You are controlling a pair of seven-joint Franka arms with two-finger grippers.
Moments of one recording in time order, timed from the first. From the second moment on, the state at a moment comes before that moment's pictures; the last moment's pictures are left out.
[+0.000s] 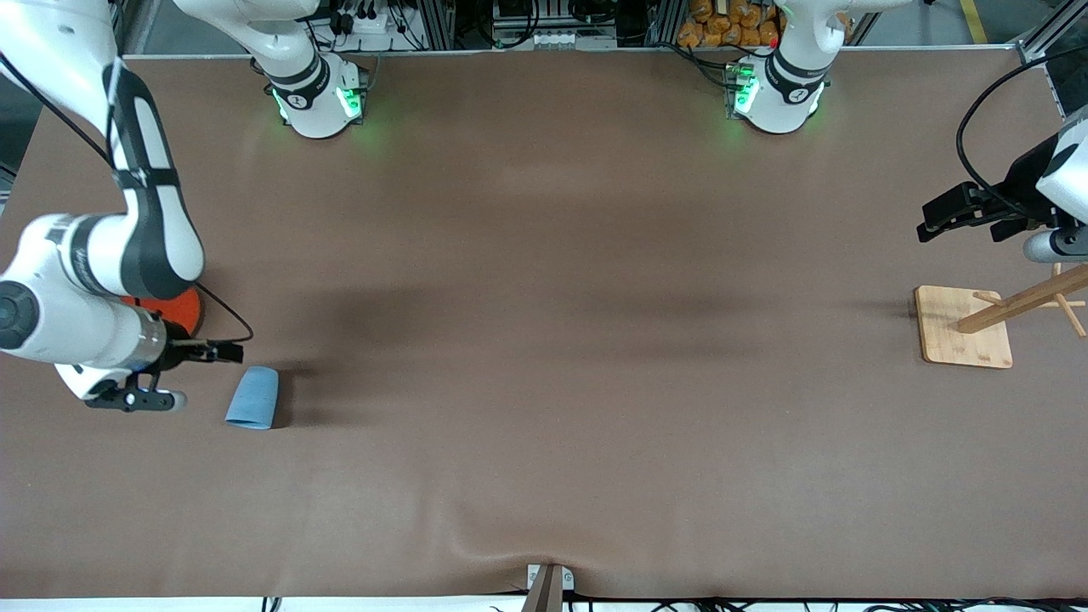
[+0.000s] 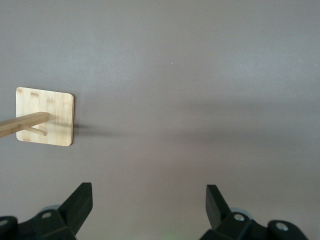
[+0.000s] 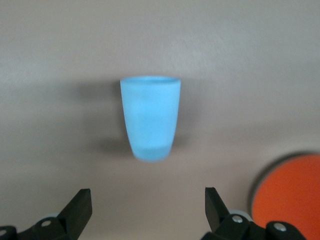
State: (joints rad) left arm -0.03 0.02 -0.01 -1.57 -0.05 1.56 -0.06; right arm 0.00 0.47 -0.04 -1.68 0.01 2.06 0.00
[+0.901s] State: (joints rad) left arm -0.03 0.02 -0.01 -1.57 -0.05 1.56 -0.06; right arm 0.00 0.70 -0.04 -1.66 0.04 2.38 -0.03
